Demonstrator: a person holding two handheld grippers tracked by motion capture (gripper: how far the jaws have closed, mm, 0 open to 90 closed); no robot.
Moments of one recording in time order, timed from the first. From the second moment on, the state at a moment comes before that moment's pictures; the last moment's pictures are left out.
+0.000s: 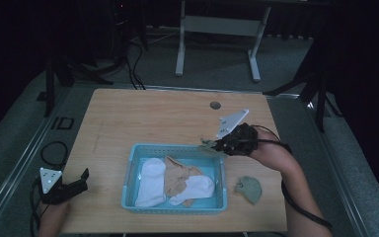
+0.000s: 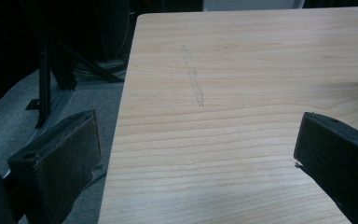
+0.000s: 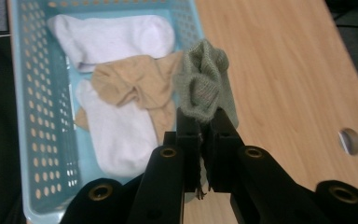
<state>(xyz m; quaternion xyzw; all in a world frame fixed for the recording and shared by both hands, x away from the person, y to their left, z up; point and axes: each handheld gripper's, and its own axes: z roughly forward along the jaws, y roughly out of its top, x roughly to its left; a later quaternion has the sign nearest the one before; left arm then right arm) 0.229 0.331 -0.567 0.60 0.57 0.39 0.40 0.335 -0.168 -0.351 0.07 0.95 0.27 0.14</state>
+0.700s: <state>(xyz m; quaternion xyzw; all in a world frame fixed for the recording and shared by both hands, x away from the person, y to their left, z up) 0.229 0.330 -0.567 0.60 0.57 0.39 0.40 0.350 -0.251 -0.359 0.17 0.93 0.28 0.16</state>
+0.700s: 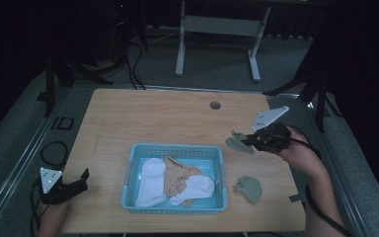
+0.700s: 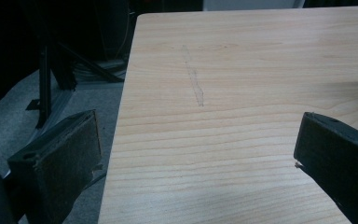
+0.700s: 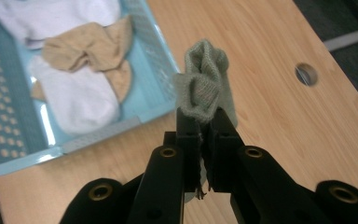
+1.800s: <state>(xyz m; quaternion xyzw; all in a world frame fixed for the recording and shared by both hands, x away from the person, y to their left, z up) 0.229 0.330 -0.567 0.60 0.57 0.39 0.40 0.393 -0.298 -0.500 0.29 0.92 0.25 0.07</state>
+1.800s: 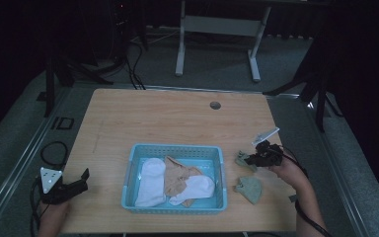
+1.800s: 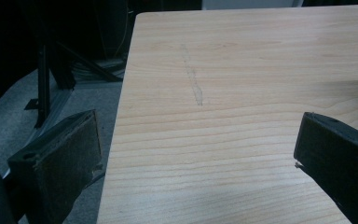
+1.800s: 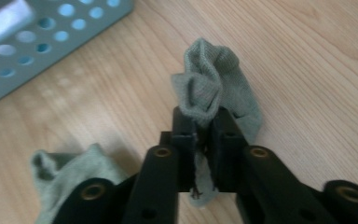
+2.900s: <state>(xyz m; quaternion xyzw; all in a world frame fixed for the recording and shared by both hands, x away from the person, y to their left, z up) 0.229 0.330 -0.567 0.60 0.57 0.39 0.40 0.349 -0.377 -0.499 0.36 0.85 0.36 0.12</state>
